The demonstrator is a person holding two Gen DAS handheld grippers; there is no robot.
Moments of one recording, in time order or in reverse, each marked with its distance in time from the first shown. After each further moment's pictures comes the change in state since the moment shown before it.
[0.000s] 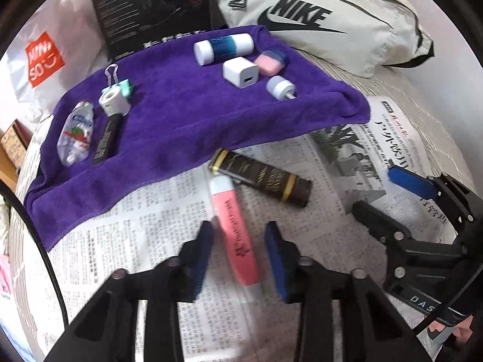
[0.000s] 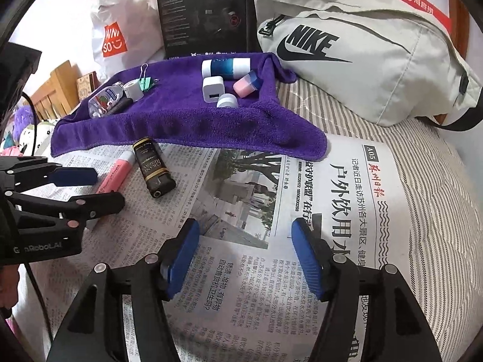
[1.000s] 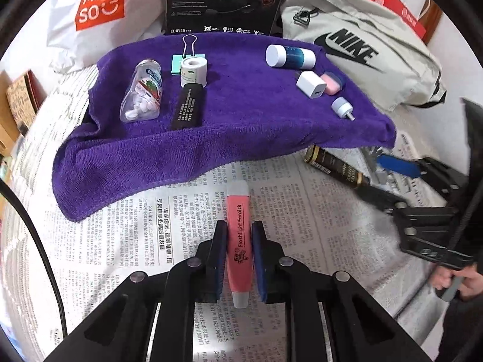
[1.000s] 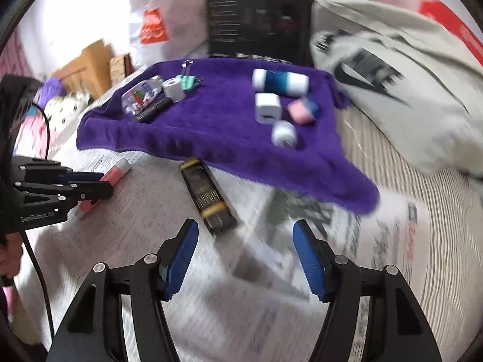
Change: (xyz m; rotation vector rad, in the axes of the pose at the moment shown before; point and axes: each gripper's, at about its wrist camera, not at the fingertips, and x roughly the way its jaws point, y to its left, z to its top) left arm -0.013 0.098 -0.032 -0.189 -0.020 -0.108; right arm 0.019 0.043 0.042 -0.206 0.045 0.108
